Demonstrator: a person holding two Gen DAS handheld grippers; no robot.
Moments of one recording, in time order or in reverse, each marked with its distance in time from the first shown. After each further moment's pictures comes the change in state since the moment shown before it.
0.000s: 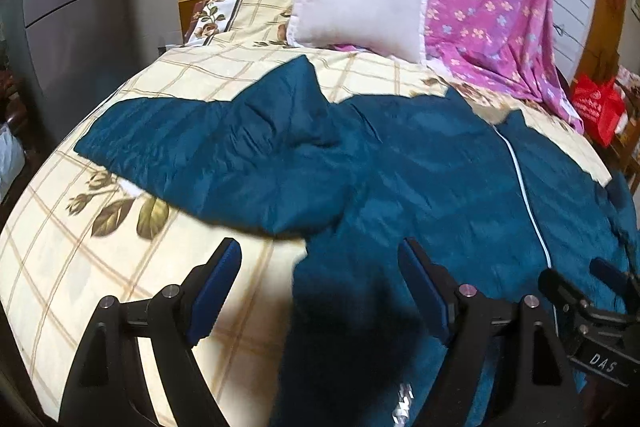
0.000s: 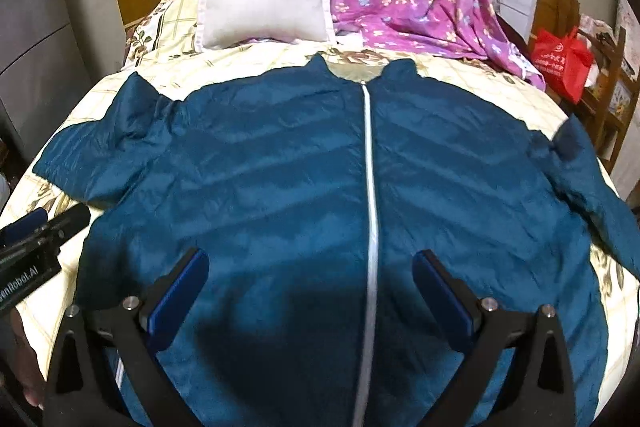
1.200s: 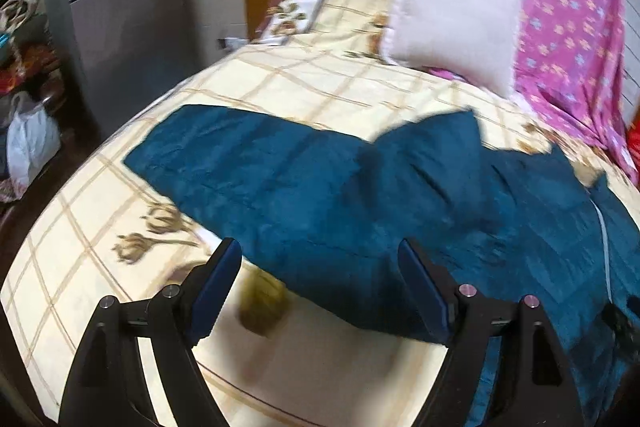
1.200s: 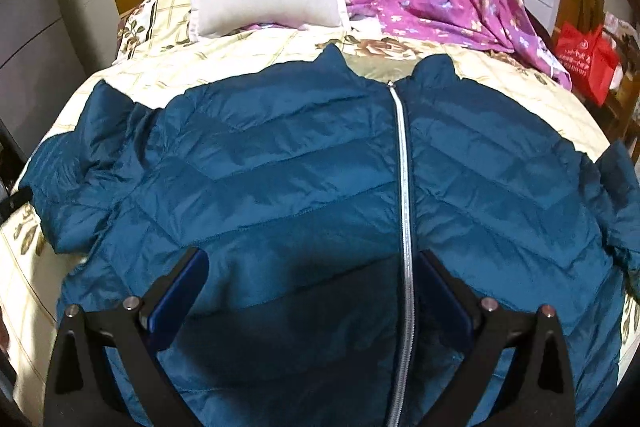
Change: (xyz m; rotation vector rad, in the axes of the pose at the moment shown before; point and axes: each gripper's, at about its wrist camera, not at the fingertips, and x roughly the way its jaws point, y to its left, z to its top) left arm 0.047 0.119 0.053 -0.127 -0.019 0.172; right arm 0.068 0.004 0.045 -0.030 0.066 0.025
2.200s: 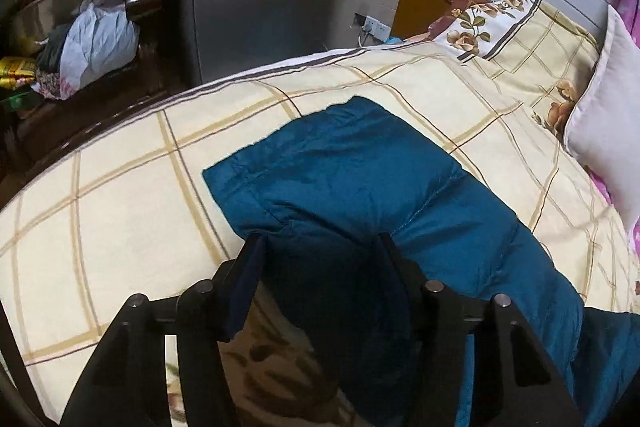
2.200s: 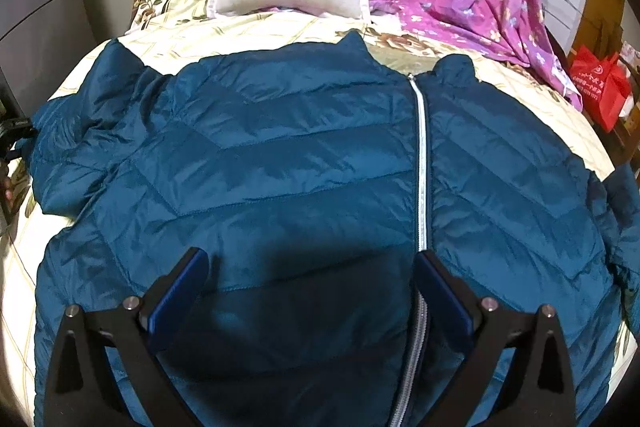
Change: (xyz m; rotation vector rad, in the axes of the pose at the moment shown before) left arm 0.135 0.158 0.054 -0.415 0.029 0.229; right arm 0.010 0.010 -0.010 -0.093 0.023 0.005
